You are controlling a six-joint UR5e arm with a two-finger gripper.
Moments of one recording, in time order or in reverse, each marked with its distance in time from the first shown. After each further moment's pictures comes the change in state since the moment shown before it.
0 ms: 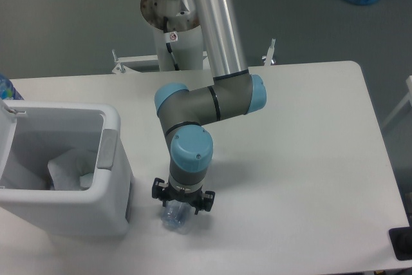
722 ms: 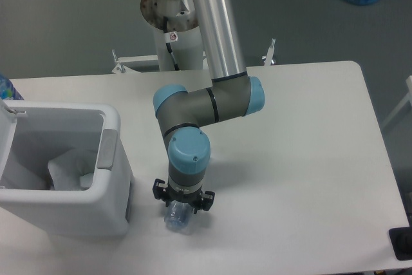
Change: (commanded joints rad) arm -0.009 -0.005 0.002 -0.002 0.034 -0.003
